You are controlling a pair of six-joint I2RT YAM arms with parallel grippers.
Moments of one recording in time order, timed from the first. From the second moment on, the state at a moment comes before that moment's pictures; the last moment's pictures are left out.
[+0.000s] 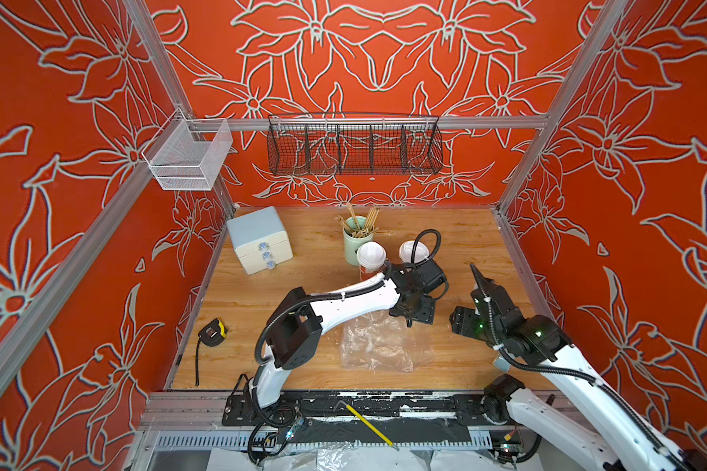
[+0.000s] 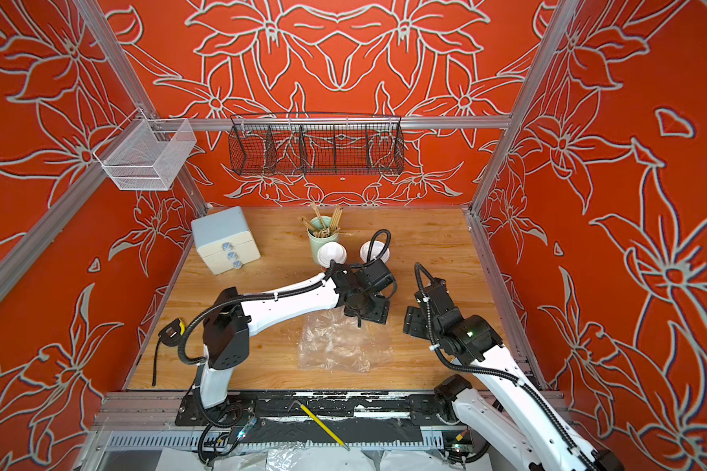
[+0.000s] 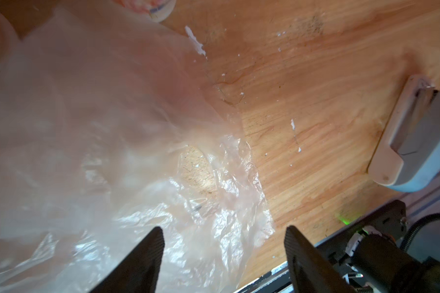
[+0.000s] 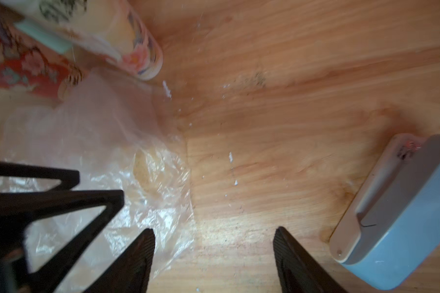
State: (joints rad) left arm -1.01 2.07 1.80 -0.95 0.02 -0.76; right arm 0.47 0.71 0.76 -1.03 0.21 0.72
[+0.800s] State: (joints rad) left arm -1.02 2.35 2.08 -1.08 0.05 -0.75; right arm 0.43 0.60 0.72 -0.99 0.30 0.79
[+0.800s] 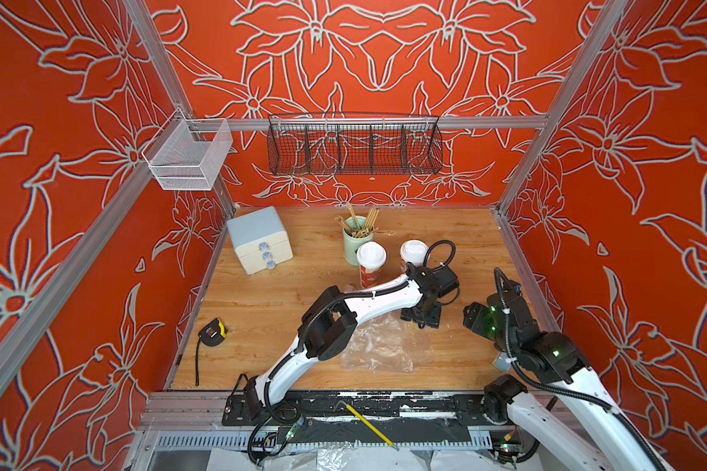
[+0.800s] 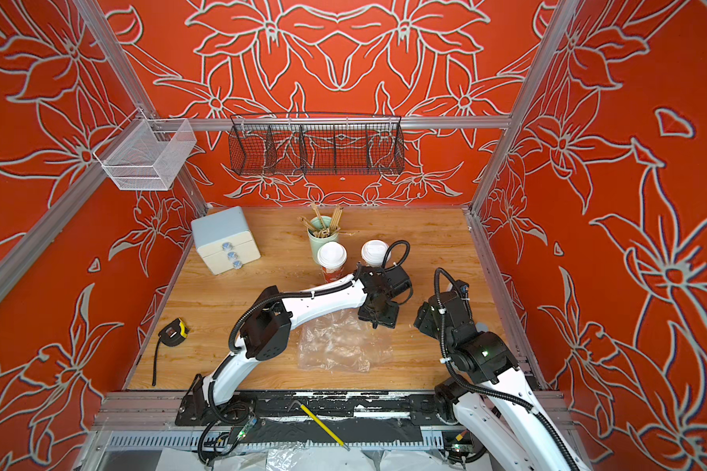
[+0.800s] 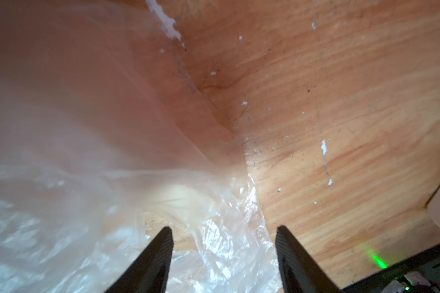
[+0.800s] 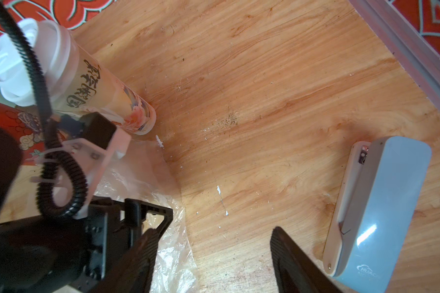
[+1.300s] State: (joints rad) left arm -1.01 2.39 2.09 -1.13 0.05 -0.76; right arm 0.42 0.57 0.71 -0.98 0.30 0.80
